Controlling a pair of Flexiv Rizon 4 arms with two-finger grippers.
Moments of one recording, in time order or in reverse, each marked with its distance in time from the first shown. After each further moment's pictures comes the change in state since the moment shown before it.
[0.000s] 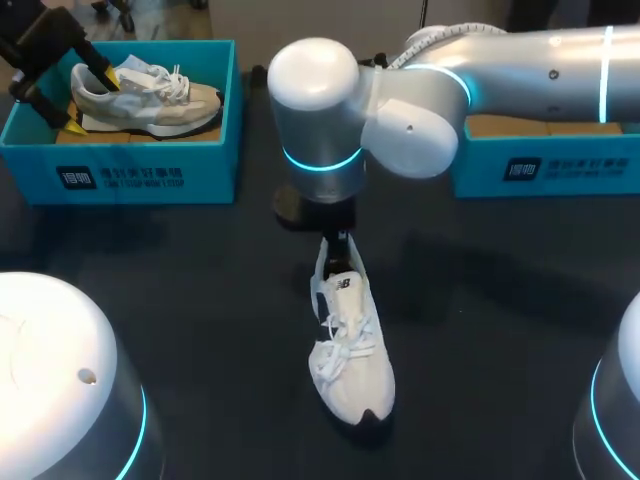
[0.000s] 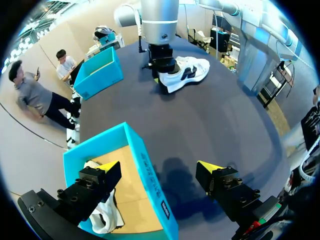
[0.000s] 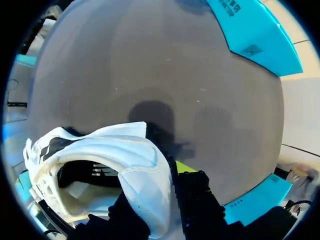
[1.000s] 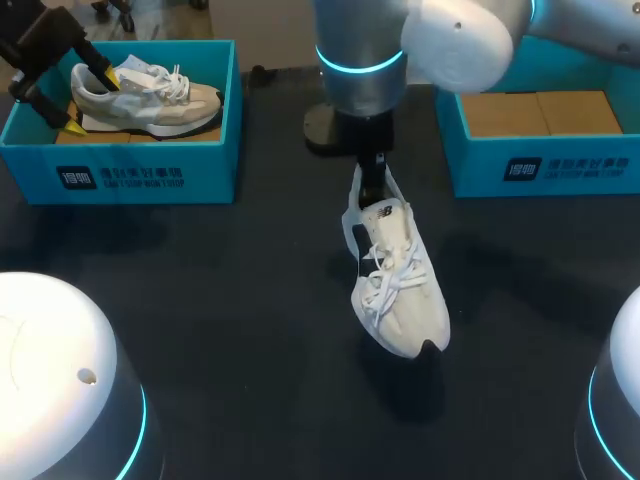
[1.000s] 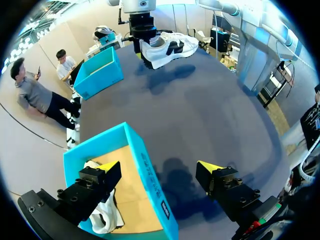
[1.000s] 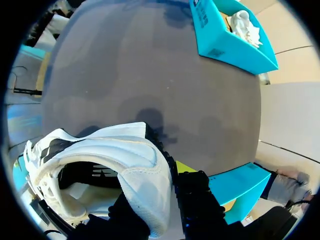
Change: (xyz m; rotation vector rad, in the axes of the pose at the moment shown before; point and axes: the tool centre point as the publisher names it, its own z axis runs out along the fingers) left arm 0.000 0.000 0.000 0.000 0.000 0.000; right arm -0.051 -0.054 -0.102 0.013 -0.026 -0.059
